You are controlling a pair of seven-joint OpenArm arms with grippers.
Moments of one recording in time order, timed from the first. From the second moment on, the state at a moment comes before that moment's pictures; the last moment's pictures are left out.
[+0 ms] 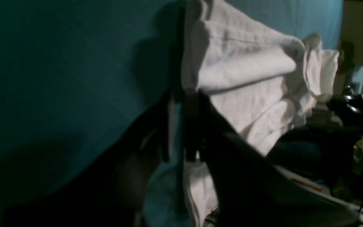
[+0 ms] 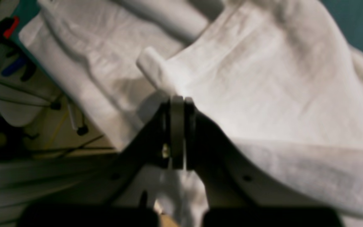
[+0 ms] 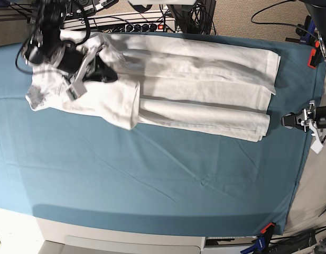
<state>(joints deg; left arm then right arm) -26.0 -39.4 -0.9 34.5 -82.9 -43.3 81.4 -22.3 16.0 22.1 117.1 56.8 39.7 -73.1</state>
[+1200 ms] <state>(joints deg) -16.2 -46.0 -0.9 35.7 -84.0 -40.9 81.0 -21.3 -1.8 48.3 121.2 44.3 27.5 -58.5</state>
